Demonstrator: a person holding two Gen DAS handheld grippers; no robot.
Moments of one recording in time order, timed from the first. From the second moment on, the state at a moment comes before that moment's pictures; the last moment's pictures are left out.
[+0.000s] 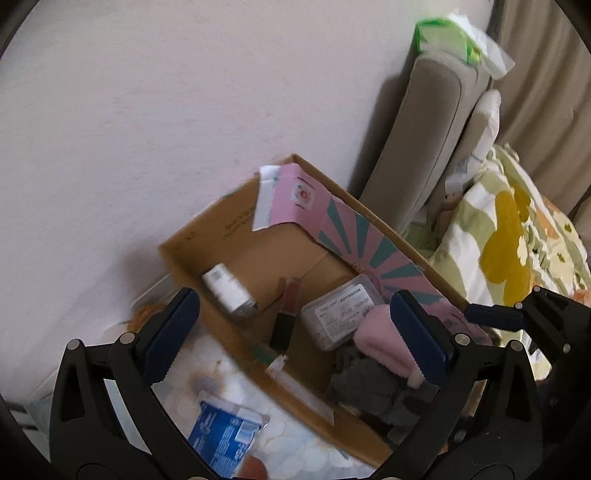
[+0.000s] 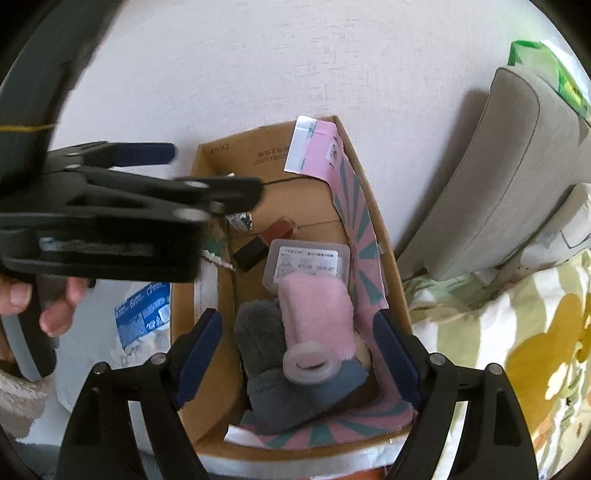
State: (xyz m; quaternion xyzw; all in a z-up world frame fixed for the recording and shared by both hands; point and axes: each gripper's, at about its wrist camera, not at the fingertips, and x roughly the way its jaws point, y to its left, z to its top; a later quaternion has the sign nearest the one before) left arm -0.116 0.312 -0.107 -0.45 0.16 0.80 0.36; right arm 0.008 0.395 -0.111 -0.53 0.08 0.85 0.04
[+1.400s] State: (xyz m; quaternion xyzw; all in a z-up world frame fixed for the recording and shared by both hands) left arm -0.140 -0.046 -0.150 -0.51 0.01 0.85 0.10; right arm -0.014 0.213 -0.200 -0.60 0.21 0.77 -0.01
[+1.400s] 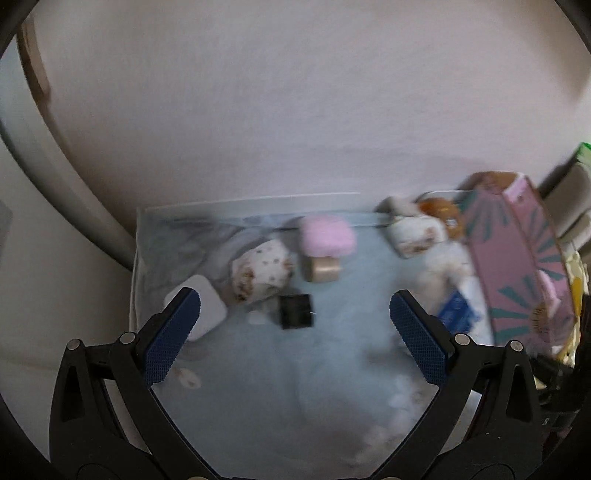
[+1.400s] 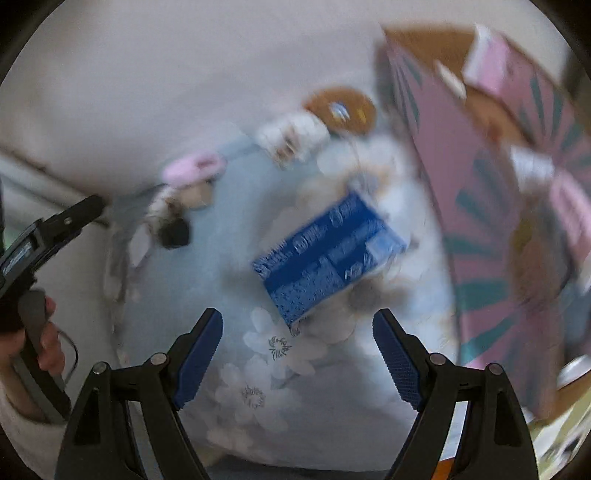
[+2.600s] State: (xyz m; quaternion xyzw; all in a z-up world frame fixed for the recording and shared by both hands) left arm -0.191 -0.036 -0.237 -0.52 0.07 0.84 0.15; right arm -0.067 0.190 -0.217 -0.55 0.19 0.81 0.12
